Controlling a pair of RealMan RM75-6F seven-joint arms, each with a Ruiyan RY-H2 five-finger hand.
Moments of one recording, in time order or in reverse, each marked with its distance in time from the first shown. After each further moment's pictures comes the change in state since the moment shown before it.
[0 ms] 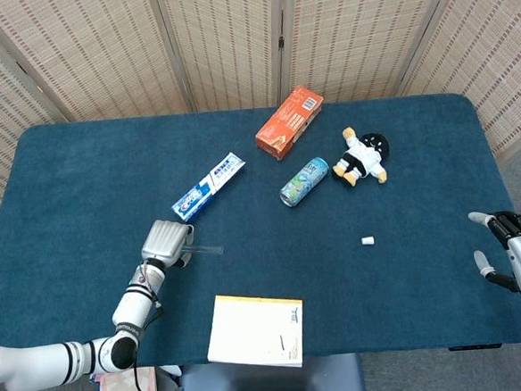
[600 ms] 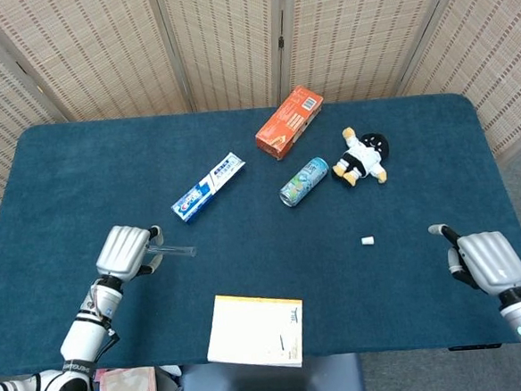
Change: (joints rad) left arm 0.208 0.218 0.044 -0.230 0.354 0.198 -0.199; right arm 0.150 0.027 -0.009 -0.090 0.146 -0.344 -0.140
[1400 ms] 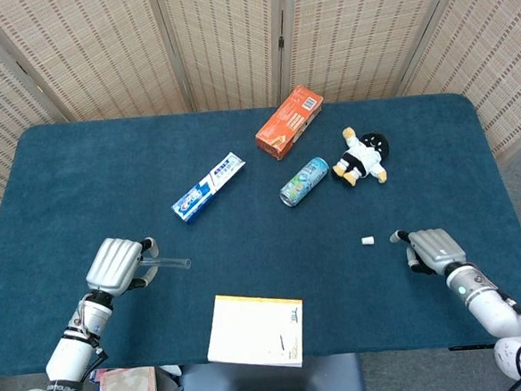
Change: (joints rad) left arm 0.096 0.053 0.004 -0.074 0.108 0.006 -0.024; right arm 0.286 -0.226 0.000 0.255 0.323 -0.440 -0.022
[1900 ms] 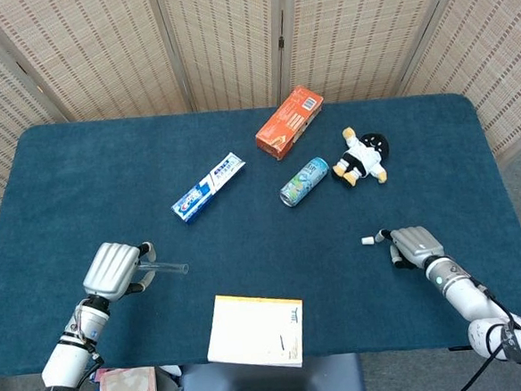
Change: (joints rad) left arm 0.034 0.011 -0.005 -0.015 0.024 -0.011 0.010; right arm 0.090 -0.122 -0.020 0.135 0.059 -0.065 -0.005
